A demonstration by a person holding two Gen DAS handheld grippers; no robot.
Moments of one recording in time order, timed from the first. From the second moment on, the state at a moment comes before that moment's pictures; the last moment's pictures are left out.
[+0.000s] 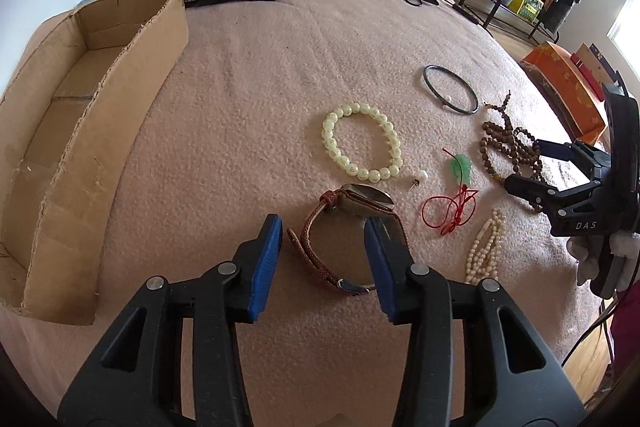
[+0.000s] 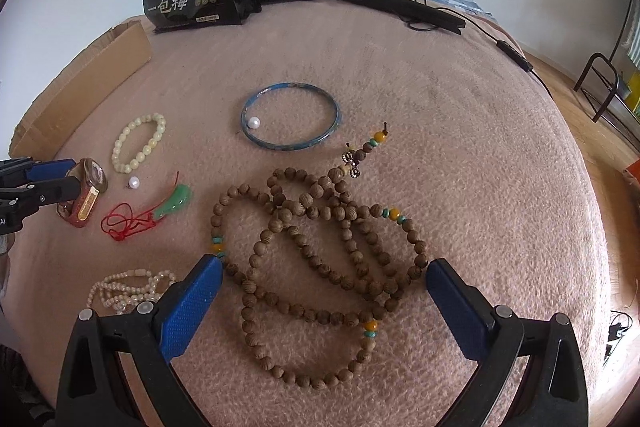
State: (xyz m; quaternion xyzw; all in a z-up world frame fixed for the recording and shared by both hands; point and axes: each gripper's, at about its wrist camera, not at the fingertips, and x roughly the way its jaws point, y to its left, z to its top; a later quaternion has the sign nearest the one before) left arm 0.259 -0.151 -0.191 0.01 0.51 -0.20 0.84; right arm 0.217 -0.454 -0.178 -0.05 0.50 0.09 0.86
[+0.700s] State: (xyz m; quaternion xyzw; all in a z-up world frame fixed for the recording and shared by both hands) left arm 0.259 -0.156 -0.198 0.02 0.50 -0.19 0.84; right arm 0.226 -0.454 -0.176 -0.05 0.51 0.10 0.85
